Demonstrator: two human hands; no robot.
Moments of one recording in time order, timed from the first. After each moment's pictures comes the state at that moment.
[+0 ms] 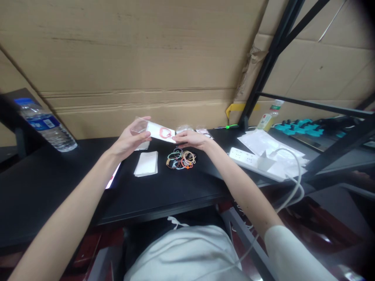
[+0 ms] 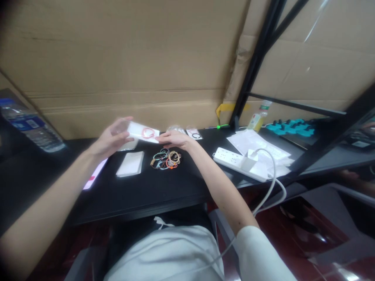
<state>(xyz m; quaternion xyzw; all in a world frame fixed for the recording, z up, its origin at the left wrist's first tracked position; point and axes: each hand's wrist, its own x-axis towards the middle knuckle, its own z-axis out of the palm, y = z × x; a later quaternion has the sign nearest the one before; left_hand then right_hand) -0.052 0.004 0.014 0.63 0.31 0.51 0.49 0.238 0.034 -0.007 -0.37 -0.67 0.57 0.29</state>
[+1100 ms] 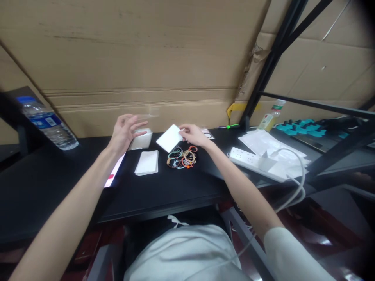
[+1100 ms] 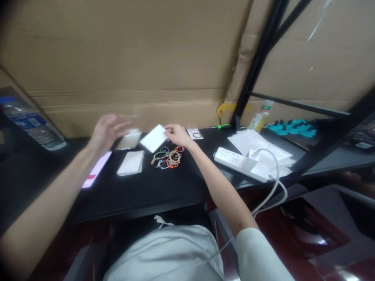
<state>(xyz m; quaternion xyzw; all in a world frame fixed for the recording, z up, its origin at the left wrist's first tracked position) -0.057 0.019 0.015 0.55 0.32 0.64 0.44 0.238 0.035 -0.008 -0.45 -0.76 0.29 0.37</state>
